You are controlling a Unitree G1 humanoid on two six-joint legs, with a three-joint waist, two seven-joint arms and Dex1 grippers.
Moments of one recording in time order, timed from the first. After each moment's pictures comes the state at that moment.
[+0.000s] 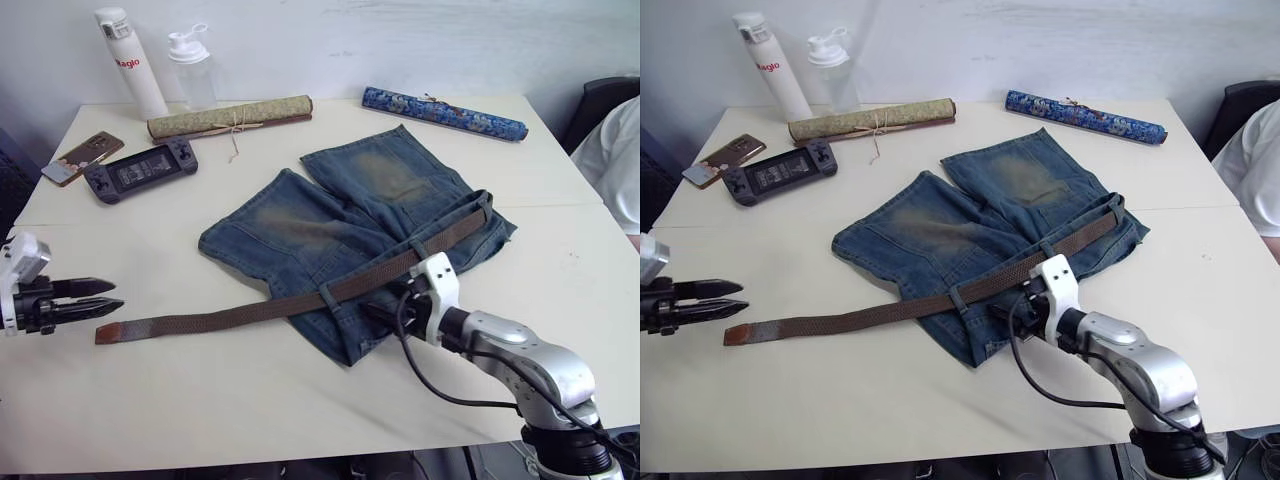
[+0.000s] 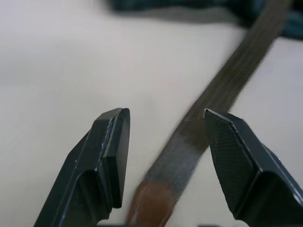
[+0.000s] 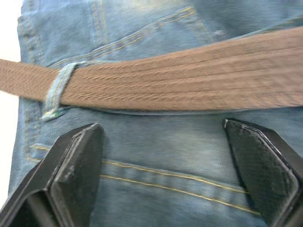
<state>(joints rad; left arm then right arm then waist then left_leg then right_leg) -0.26 1.14 0.29 0.45 -0.46 0.43 -1.45 -0.19 -0.47 -0.03 -0.47 0.60 0.96 0.42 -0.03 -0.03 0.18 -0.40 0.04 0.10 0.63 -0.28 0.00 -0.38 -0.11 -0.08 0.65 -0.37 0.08</state>
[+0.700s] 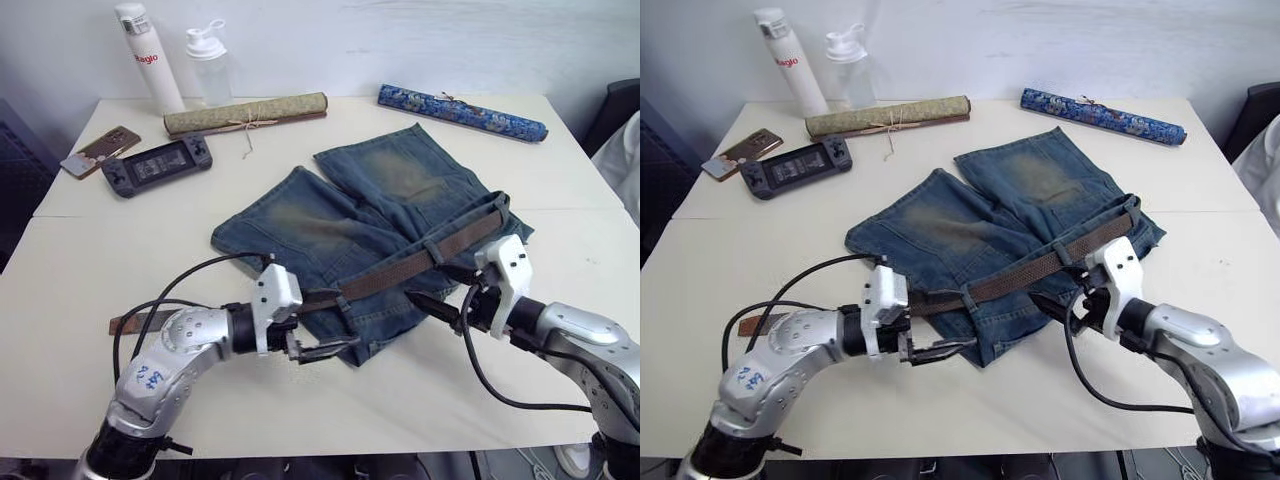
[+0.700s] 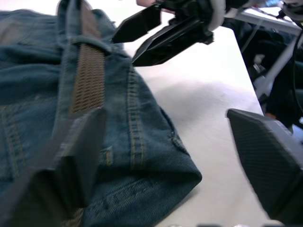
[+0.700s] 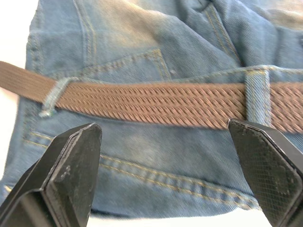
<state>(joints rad) -0.26 0.49 -0.24 -0.50 -0.43 0.55 -0.78 -0.08 -0.68 -0.25 -0.57 0.66 0.88 0.55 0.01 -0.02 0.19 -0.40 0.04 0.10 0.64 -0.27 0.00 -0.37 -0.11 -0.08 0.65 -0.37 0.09</state>
